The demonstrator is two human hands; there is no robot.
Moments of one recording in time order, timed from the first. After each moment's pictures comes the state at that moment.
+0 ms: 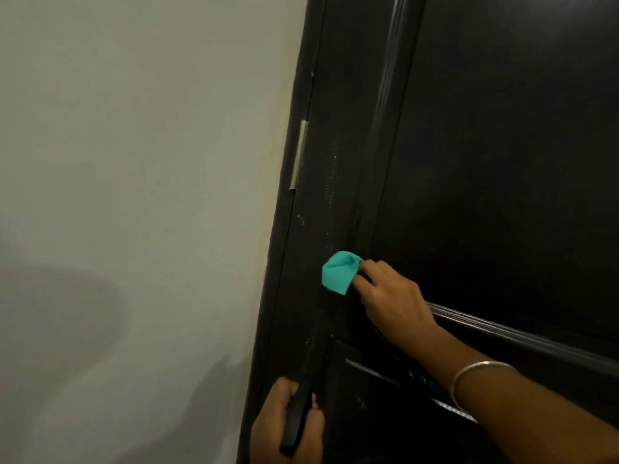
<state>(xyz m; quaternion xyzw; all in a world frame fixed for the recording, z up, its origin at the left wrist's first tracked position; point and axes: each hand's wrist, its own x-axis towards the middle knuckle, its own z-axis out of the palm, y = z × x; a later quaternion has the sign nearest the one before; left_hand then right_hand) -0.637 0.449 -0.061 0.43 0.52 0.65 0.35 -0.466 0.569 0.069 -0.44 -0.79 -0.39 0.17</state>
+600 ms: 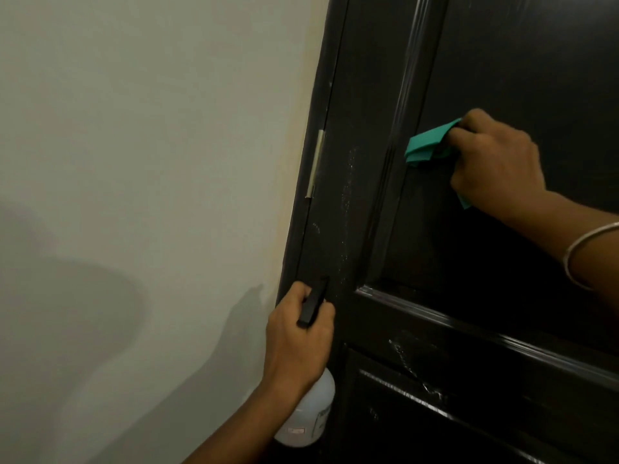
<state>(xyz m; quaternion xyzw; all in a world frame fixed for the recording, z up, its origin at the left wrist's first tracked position) -0.663 0.509 0.022 0.56 0.39 0.69 0.25 -0.436 0.540 0.281 -0.49 -0.67 -0.50 0.24</state>
